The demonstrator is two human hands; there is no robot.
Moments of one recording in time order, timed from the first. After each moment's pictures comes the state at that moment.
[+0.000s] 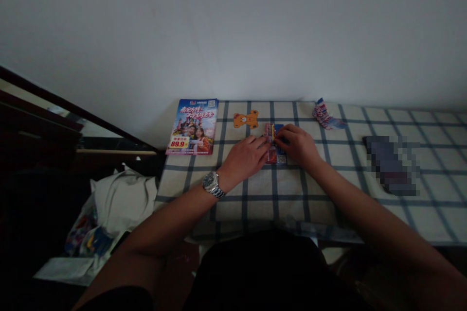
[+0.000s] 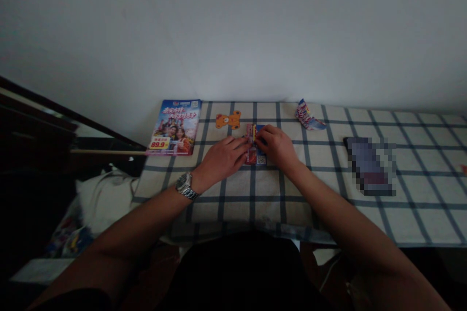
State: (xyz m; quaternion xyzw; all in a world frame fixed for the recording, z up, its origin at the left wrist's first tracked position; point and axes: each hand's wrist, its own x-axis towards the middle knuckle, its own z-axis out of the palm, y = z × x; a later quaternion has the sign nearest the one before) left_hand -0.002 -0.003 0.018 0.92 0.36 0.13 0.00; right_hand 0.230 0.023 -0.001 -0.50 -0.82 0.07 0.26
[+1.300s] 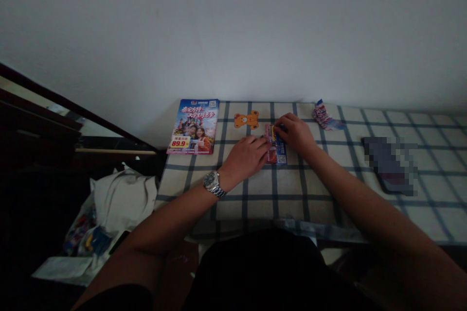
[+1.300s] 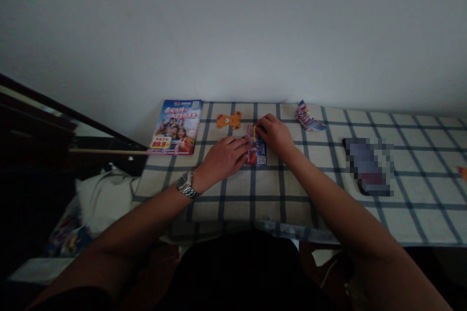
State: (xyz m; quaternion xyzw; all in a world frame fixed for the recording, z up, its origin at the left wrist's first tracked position) left_hand -0.003 -0.003 0.019 0.92 0.36 0.14 0.00; right_hand 0.229 0.058 0.006 -0.51 -0.81 0.06 0.26
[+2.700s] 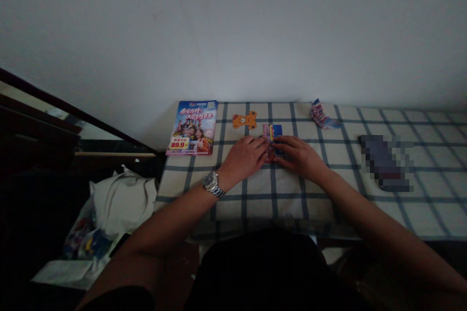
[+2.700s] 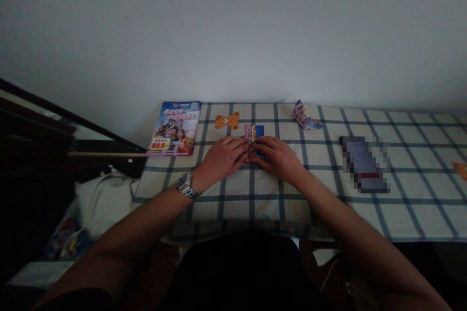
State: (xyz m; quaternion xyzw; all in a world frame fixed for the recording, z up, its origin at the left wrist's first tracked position) left_hand -0.003 -0.002 0.011 0.92 0.36 0.16 0.01; right_hand 0.244 -0.014 0.004 -0.39 -0.88 0.07 0.25
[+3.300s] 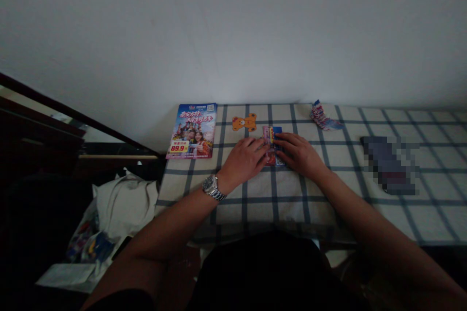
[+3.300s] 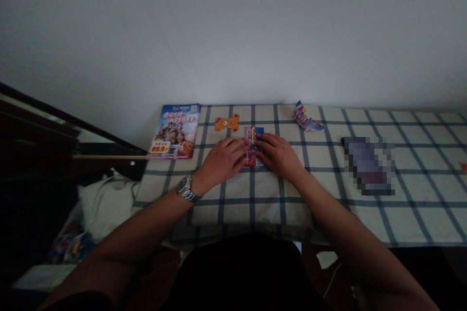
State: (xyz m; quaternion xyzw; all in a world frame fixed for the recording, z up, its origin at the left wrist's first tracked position) left_hand -0.004 -0.003 0.014 0.92 0.36 0.15 0.01; right_hand 0.248 0.000 -0.008 -0.42 -0.87 0.06 0.26
